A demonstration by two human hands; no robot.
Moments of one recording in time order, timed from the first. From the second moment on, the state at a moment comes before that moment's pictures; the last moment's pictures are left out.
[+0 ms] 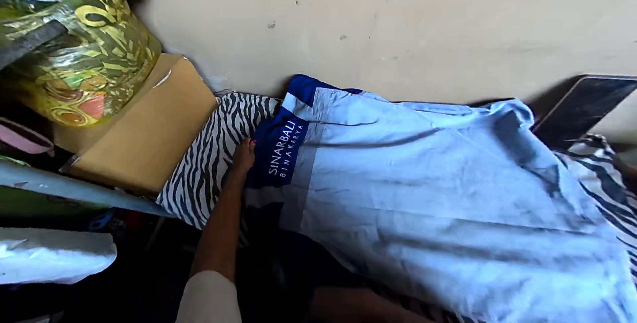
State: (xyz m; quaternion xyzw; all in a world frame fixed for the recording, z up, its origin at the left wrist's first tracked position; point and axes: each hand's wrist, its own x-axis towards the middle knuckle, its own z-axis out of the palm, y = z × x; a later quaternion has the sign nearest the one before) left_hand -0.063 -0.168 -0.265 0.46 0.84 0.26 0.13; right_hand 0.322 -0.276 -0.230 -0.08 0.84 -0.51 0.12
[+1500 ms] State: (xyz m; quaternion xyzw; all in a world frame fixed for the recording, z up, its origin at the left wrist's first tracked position) left_hand 0.294 -0.182 -0.295 0.84 0.52 0.15 0.03; right_hand 0.584 -0.220 -0.210 0.68 0.66 -0.13 -0.29
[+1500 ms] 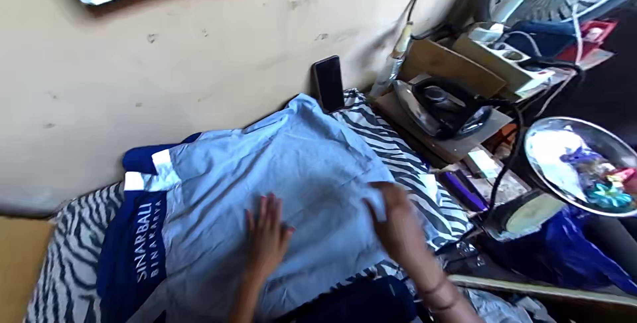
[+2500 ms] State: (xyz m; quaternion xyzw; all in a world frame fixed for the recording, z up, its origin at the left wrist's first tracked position) left_hand 0.410 -0.223 -0.303 0.90 0.41 0.12 0.12; right_hand 0.693 -0.214 -0.239 0.74 0.61 -0.25 -0.18
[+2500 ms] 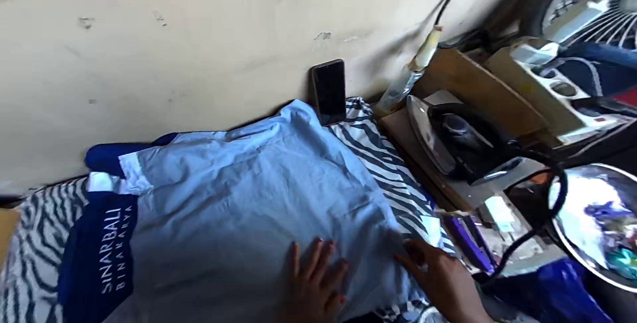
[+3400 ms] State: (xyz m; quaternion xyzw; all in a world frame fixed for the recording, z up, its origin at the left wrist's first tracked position) left_hand 0.353 -0.227 -0.315 0.88 0.42 0.20 0.10; right_hand 0.642 -0.190 -0.242 0.72 0.61 -0.19 -0.27
